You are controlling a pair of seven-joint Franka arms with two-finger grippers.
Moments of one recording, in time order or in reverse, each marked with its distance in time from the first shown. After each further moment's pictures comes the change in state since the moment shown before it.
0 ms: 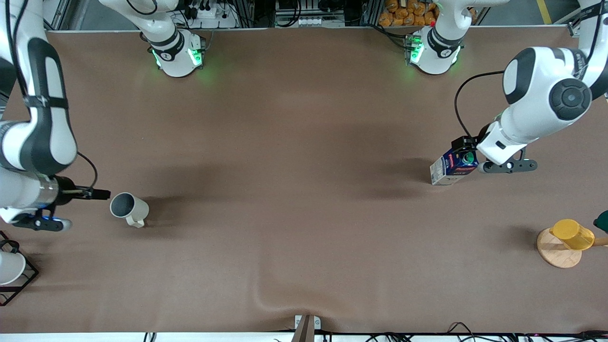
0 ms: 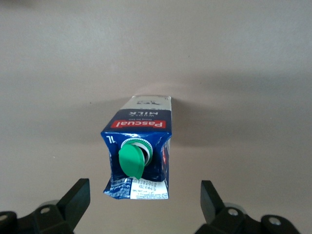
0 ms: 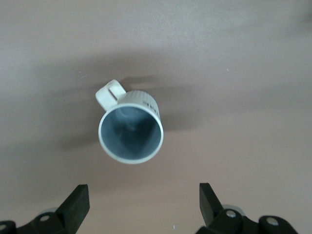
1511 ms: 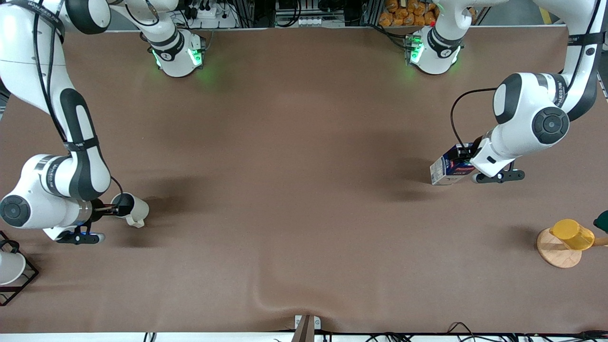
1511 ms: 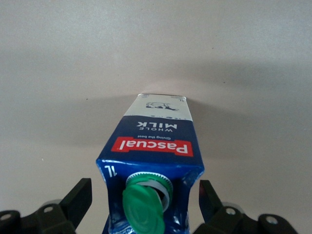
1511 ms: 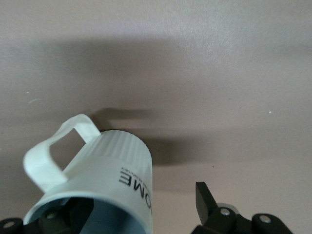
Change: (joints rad) left arm 0.028 0.098 0.002 -0.027 0.010 0.072 -0.035; right arm -0.017 0.192 -0.003 -0.012 0.006 0.211 -0.116
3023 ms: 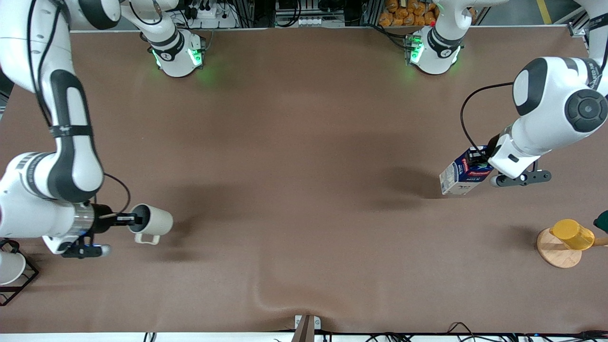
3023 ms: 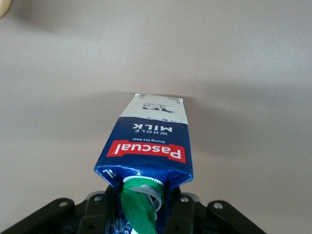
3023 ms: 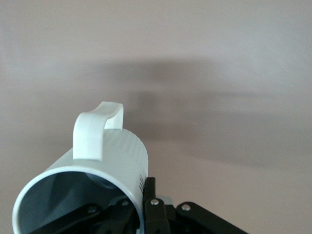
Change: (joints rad) left arm -0.004 -0.029 -0.008 0.186 -0.004 -0.120 -0.017; right arm 0.149 -0.027 0.020 0.253 0.256 -0.180 -0.022
